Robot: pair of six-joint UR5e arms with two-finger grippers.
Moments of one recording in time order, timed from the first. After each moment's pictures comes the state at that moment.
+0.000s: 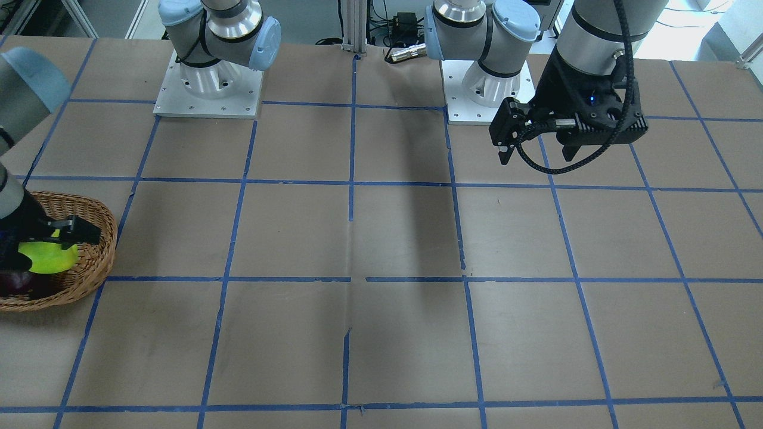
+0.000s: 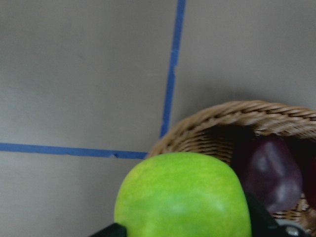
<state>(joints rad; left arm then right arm) -1.55 -1.60 -1.49 -1.60 1.60 -0.05 1.17 -1.31 1.76 -2.07 -1.73 -0.56</state>
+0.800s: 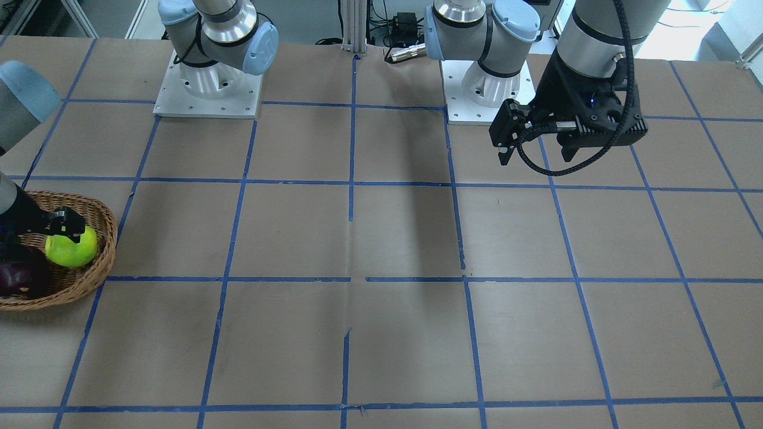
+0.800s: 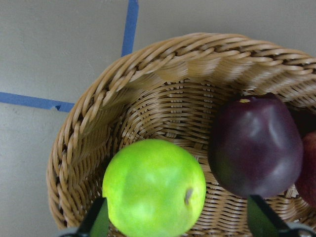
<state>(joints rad) -1.55 -1.60 -1.50 -1.60 1.60 -0.05 1.12 -1.32 1.84 -2.09 -1.74 -0.64</state>
